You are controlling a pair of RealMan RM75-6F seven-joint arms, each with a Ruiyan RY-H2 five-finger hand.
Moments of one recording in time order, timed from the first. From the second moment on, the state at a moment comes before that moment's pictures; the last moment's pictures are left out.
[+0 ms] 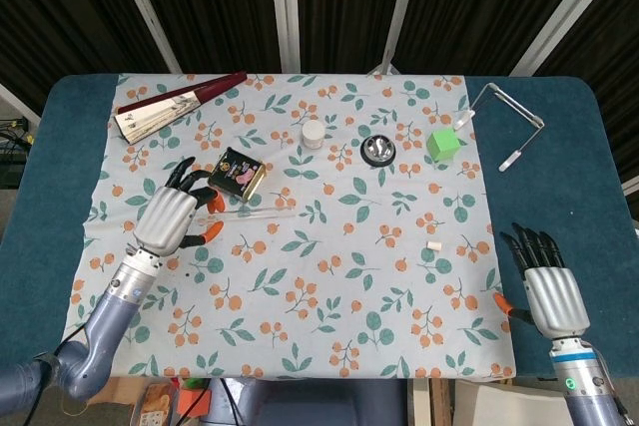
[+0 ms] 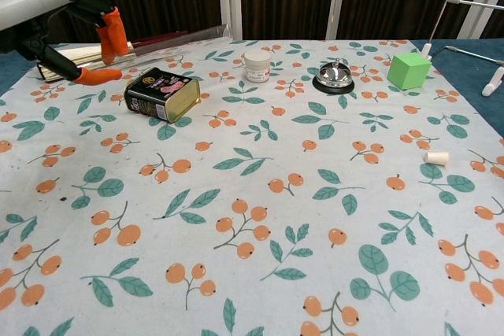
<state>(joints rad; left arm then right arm) -0.62 -1.40 -0.17 -1.61 1.39 1.23 0.13 0.16 -1.17 0.09 -1.74 -1.46 1.35 -0.14</state>
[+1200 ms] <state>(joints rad) -0.70 -1.48 -0.20 -1.44 1.46 1.18 -0.05 0.45 -1.46 0.22 -1.65 -0.94 1.12 -0.47</state>
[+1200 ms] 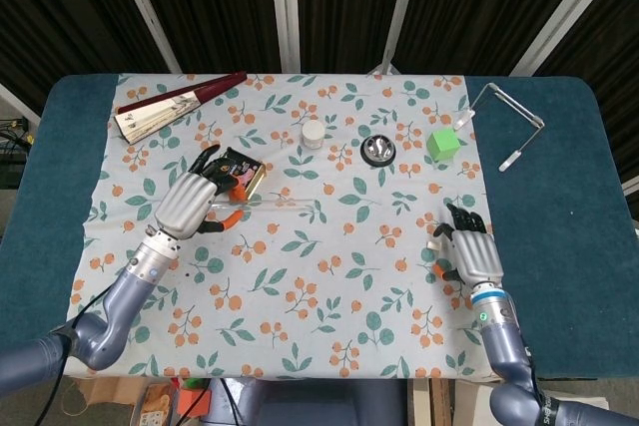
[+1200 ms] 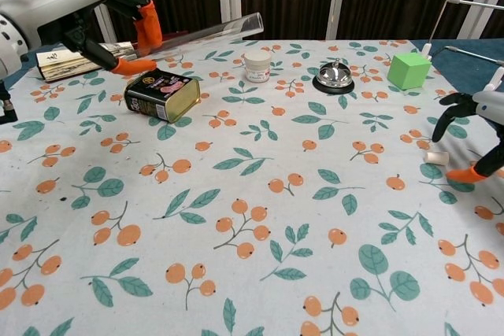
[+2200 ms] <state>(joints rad) -0.72 -1.47 -0.20 -1.42 1.46 1.17 -0.08 0.49 -1.54 0.23 -1.50 -0.91 1.14 -0.44</state>
